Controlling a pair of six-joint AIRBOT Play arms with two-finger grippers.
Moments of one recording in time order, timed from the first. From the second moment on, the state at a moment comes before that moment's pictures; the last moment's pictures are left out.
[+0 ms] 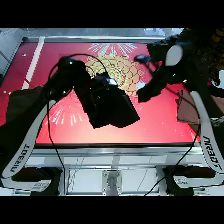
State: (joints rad) left arm -0.57 -1.49 1.59 -1.72 1.75 2.17; right arm 0.38 -1.47 1.64 -1.36 1.71 1.32
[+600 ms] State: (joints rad) left arm -0.39 -1.48 1.48 -1.67 1.75 2.13; right arm 0.45 -1.46 1.18 -1.43 1.29 1.15
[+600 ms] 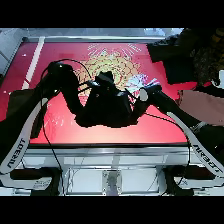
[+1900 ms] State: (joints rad) left arm -0.35 -1.48 1.48 -1.70 1.71 2.13; right arm 0.31 -1.63 1.10 -0.92 1.18 1.13
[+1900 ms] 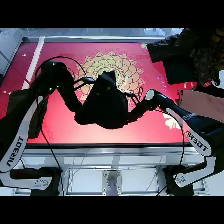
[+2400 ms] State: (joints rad) left arm -0.34 -1.29 1.48 -1.63 1.62 2.13; right arm 0.31 -1.24 1.29 -0.94 1.07 1.14
